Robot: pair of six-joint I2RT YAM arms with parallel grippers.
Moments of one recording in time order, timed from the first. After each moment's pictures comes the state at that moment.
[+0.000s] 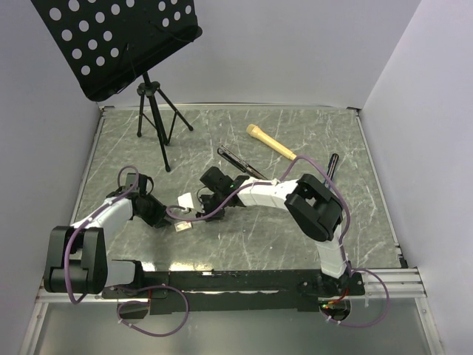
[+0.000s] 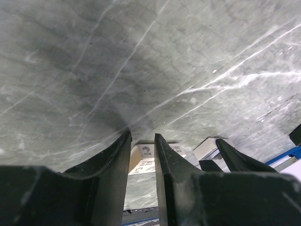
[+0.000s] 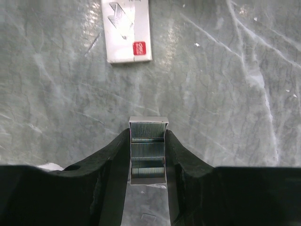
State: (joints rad) left arm -0.05 1.29 0.57 -0.49 0.23 -0.96; right arm 0.94 2.00 1.32 -0.32 -0.44 -0.80
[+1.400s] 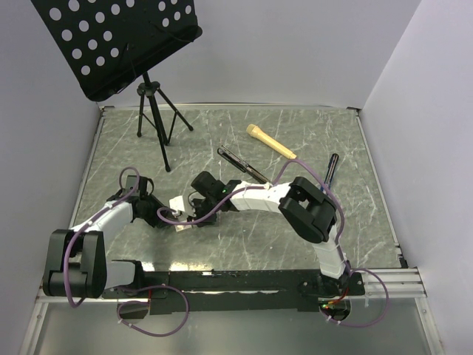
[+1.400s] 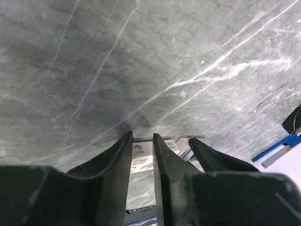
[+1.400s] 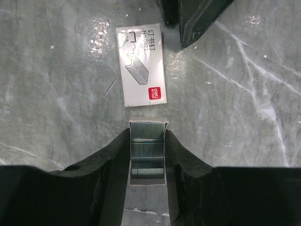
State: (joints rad) left arm -0.06 1.26 0.53 -0.43 0.28 -0.96; right arm 1.01 2.04 1.36 -0.29 -0.43 -0.69
